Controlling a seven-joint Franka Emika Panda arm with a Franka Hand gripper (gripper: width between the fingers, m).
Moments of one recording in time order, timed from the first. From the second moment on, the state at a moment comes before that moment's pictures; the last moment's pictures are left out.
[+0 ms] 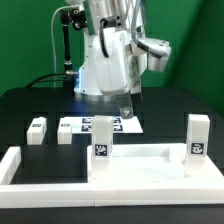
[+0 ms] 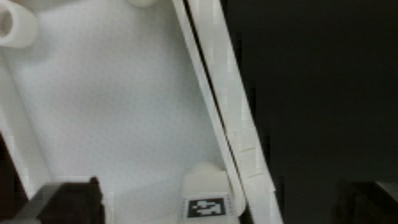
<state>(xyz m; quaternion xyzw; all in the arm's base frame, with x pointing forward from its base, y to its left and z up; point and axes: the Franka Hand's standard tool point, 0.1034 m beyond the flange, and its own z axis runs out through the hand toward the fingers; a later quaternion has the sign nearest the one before) 0.650 -0.015 0.145 -0.58 0.81 0.04 0.09</state>
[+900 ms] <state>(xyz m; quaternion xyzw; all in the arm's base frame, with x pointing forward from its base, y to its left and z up) 0.572 0.024 0.108 -0.61 0.78 0.08 0.06</state>
